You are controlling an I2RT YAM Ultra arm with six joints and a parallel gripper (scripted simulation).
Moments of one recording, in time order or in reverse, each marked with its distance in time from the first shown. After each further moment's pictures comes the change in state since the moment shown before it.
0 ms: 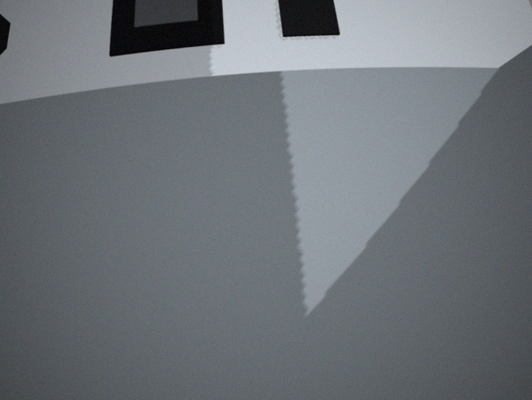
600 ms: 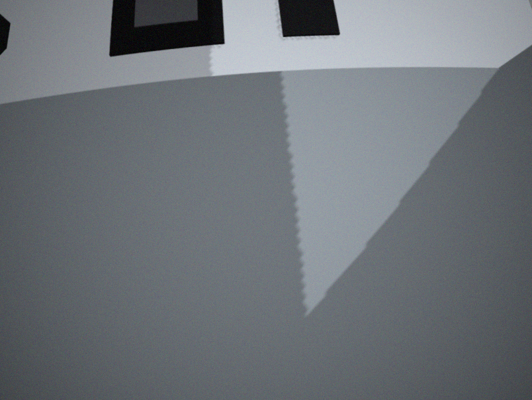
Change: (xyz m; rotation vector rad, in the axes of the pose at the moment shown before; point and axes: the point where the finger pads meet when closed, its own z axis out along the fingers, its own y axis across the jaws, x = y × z) arm -0.001 0.000 0.009 -0.001 -0.004 0.002
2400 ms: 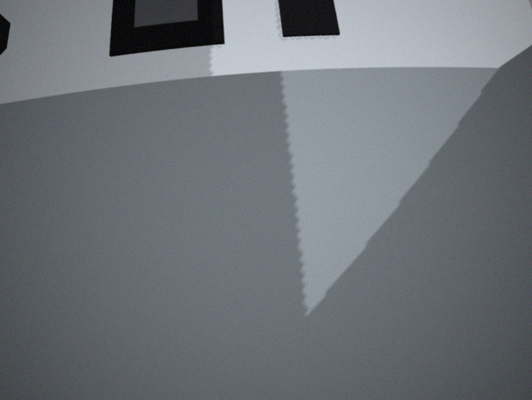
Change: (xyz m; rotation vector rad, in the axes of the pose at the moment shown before) arm -0.002 0.000 0.006 0.001 -0.005 0.002
